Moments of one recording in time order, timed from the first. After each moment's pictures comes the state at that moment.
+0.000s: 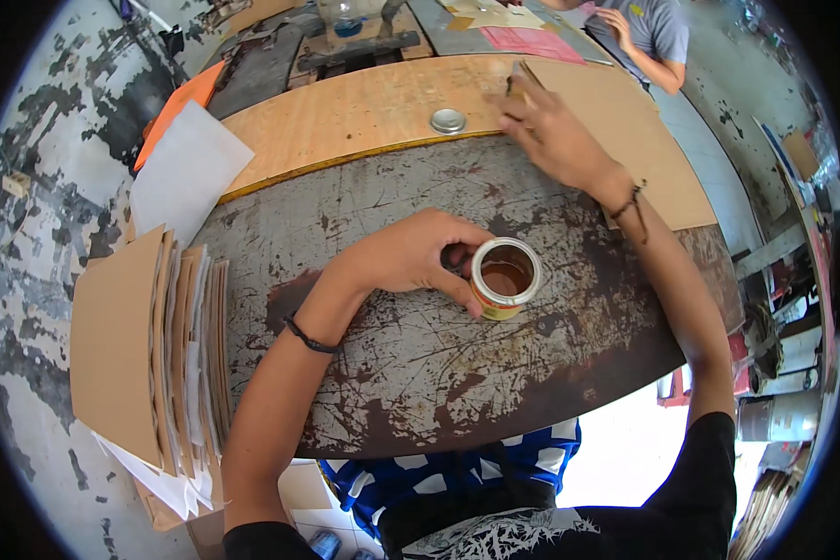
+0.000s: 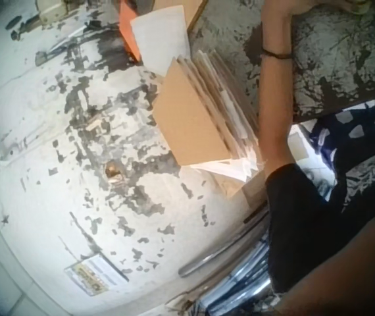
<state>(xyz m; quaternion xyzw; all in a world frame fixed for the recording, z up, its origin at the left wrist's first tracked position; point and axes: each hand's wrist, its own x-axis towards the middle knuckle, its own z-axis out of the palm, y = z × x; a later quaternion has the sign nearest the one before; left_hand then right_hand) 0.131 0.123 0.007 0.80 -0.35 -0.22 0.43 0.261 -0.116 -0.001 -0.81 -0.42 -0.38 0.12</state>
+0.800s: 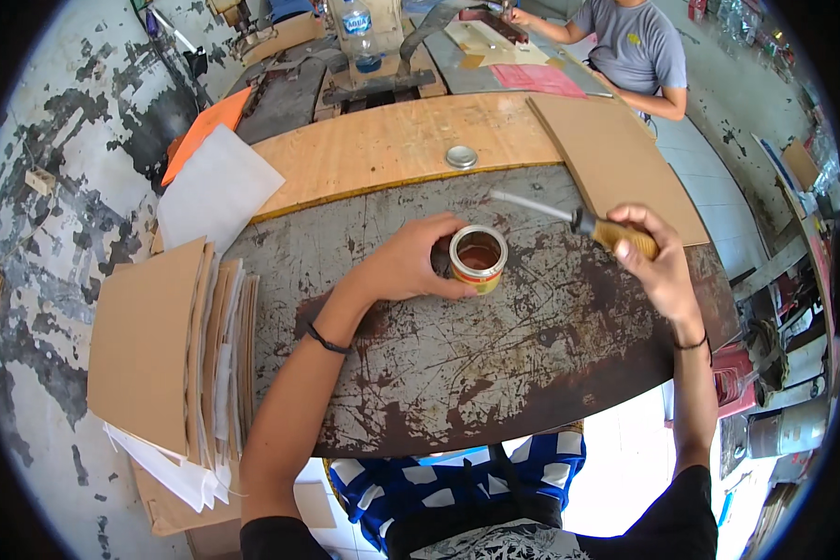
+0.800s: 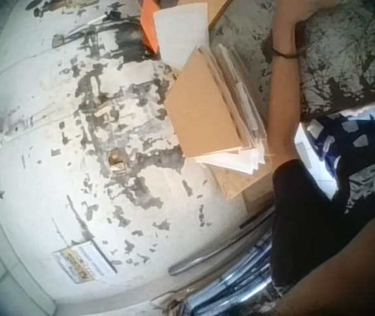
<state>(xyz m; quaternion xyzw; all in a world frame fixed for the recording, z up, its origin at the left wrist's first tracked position) 0.126 0.152 -0.003 0.84 -0.32 -0.05 0.43 0.109 -0.199 0.035 -0.77 -0.21 -0.01 0.60</state>
